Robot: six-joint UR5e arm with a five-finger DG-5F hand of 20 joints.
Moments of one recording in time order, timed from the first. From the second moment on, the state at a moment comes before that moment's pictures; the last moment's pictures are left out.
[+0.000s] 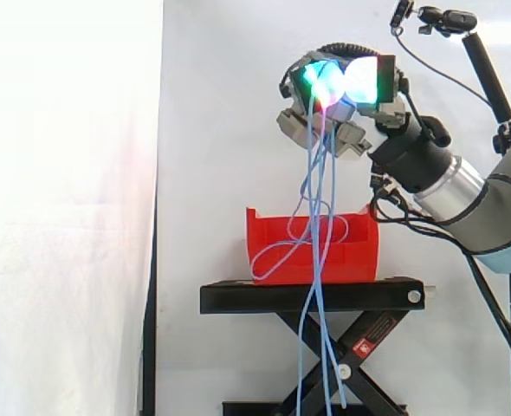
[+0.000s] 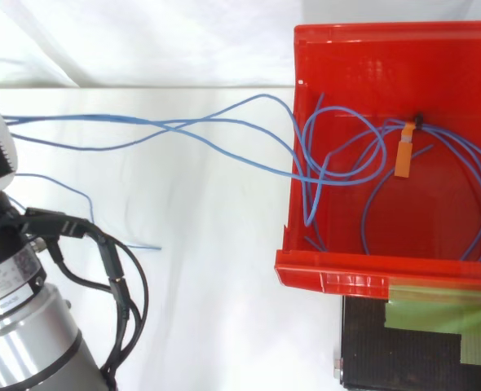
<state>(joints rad) 0.03 -2.17 -1.40 -2.00 -1.76 -0.53</state>
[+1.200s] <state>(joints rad) 0.05 -2.22 -1.40 -1.93 -1.65 -0.46</state>
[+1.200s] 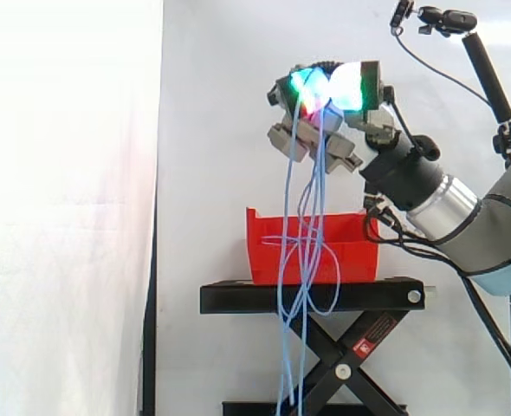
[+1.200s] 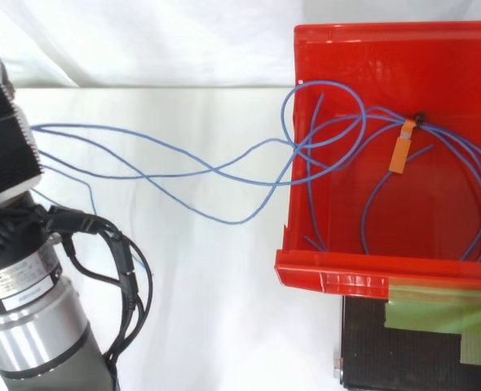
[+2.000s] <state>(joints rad) 0.04 -2.22 -1.40 -1.74 -1.68 -0.63</state>
